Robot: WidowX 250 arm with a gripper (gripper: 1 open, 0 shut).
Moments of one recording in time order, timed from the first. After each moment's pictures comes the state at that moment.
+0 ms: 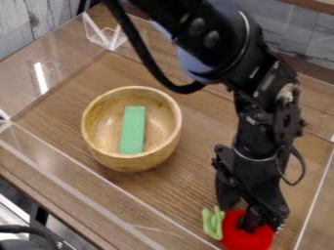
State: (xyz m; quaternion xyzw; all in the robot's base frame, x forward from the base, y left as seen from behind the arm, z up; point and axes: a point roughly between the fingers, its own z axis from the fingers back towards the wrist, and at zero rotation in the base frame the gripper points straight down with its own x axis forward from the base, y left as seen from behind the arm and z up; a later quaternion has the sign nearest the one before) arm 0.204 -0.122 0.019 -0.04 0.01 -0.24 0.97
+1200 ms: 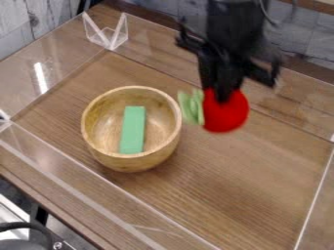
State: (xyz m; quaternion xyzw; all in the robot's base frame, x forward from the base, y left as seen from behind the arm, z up) arm 0.244 -0.053 0.158 0.00 -0.08 -0.06 1.00
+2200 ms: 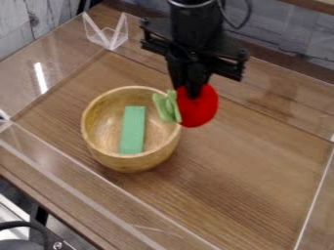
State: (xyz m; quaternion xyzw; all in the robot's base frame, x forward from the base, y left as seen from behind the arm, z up) arm 0.245 -0.024 0.143 0.02 -0.11 0.03 0.99
